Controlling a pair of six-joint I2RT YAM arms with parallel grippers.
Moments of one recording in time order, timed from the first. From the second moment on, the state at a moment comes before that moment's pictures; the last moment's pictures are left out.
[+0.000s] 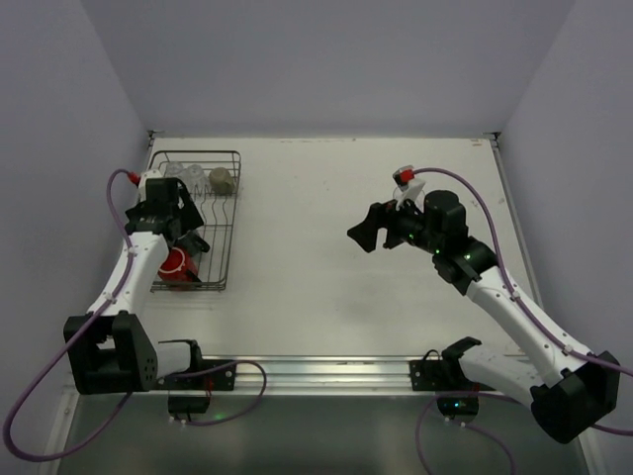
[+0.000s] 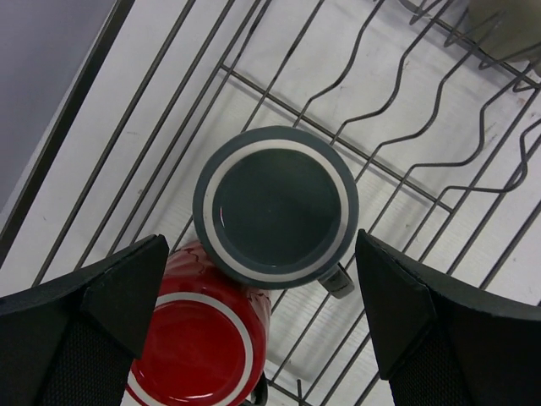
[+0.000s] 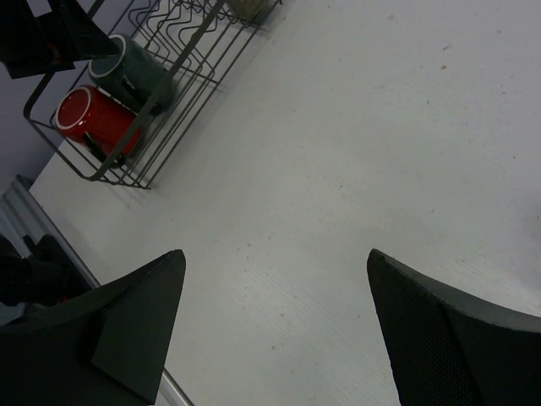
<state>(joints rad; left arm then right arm) 0.04 1.25 0.94 -0.52 -0.36 -0.38 0.48 1.02 0.87 -0.22 -0.31 0.32</state>
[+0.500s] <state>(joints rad) 0.06 1.34 0.94 -0.45 -0.30 -0.35 0.55 1.04 0.87 -0.21 -0.34 0.31</state>
